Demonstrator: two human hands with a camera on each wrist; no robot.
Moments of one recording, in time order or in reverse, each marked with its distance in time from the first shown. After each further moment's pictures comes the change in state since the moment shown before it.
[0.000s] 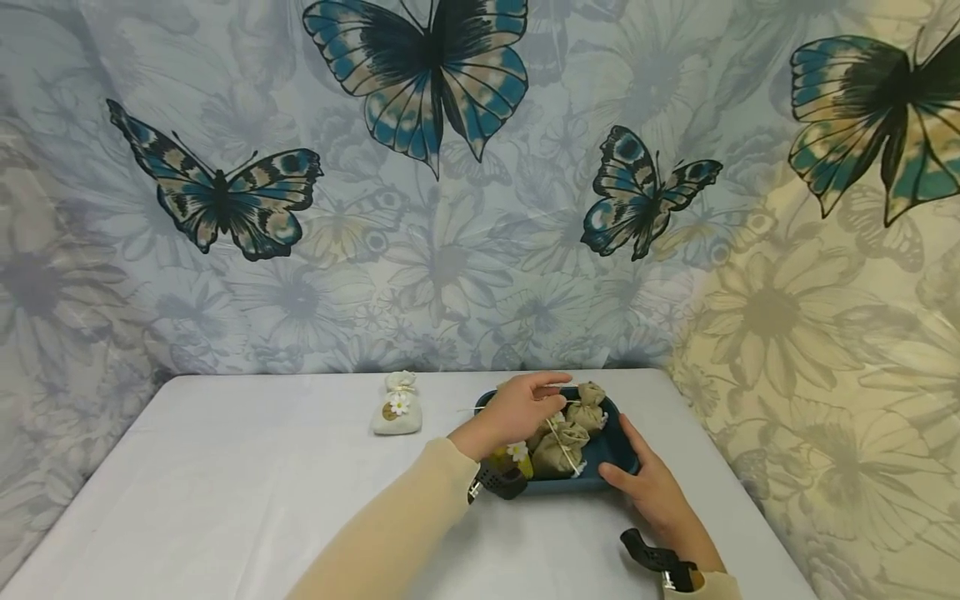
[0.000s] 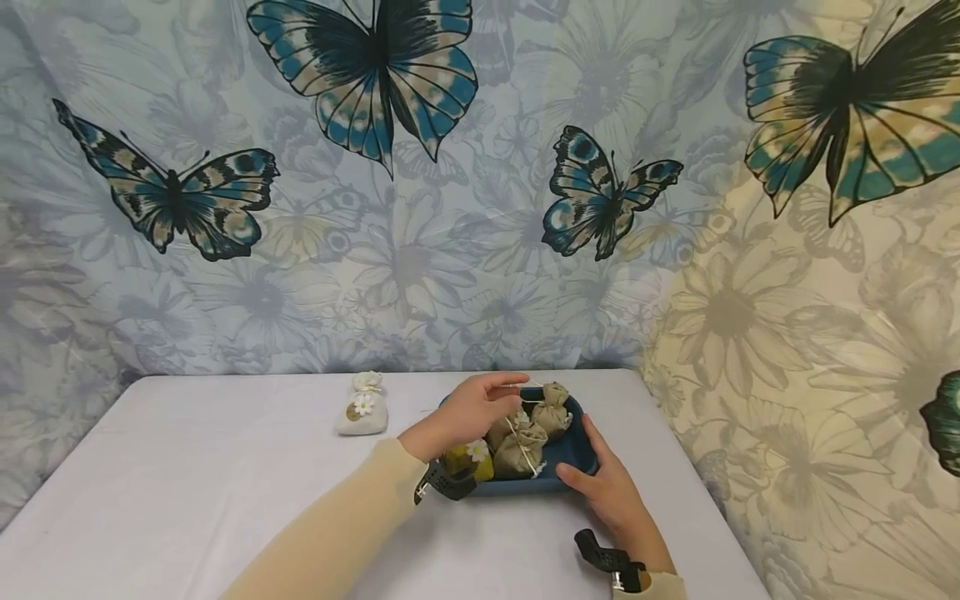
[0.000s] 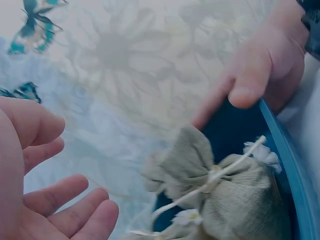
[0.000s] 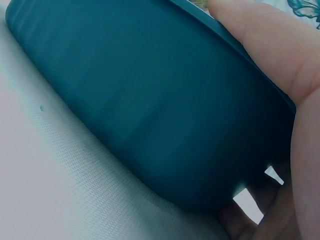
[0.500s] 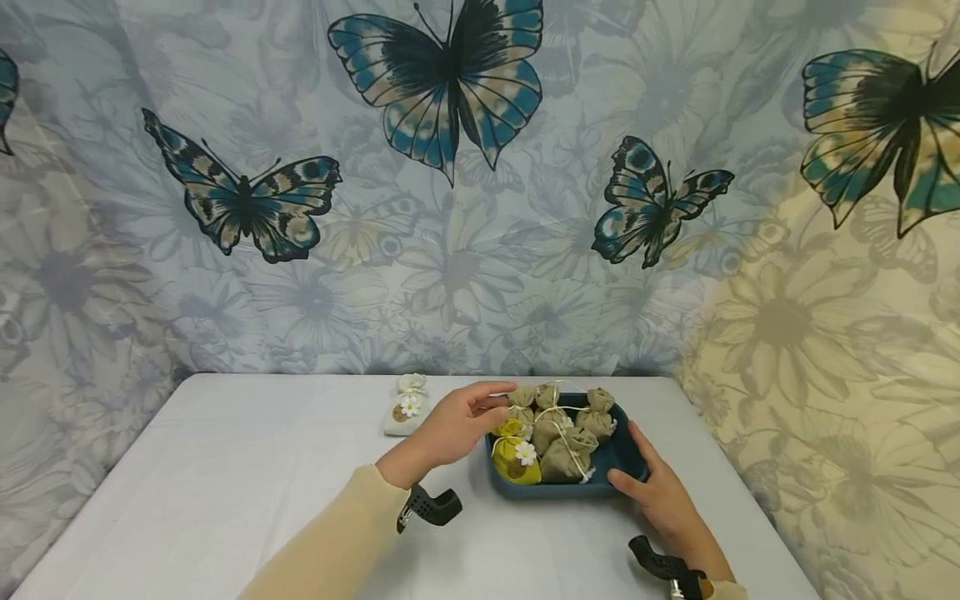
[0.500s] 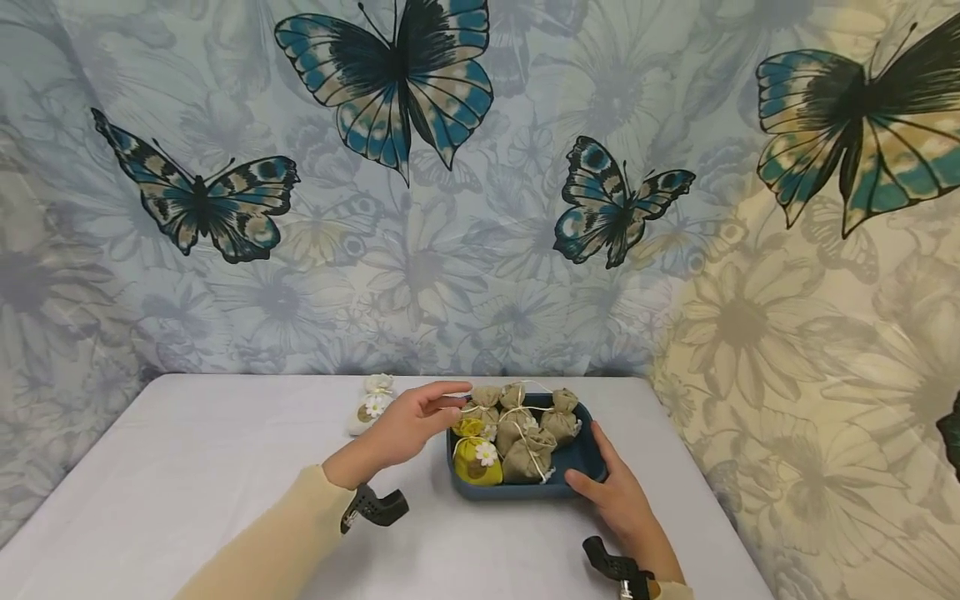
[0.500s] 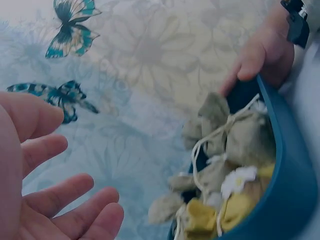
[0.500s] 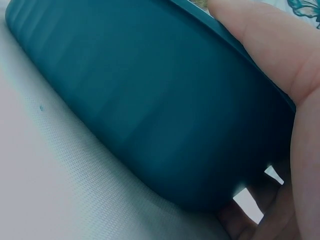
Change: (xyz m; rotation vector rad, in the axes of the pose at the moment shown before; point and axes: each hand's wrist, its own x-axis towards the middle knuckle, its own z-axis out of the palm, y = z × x) left_hand -0.075 -0.006 -0.060 -0.006 0.057 0.061; right_hand -0.001 0.000 0.000 -0.006 -0.017 0.006
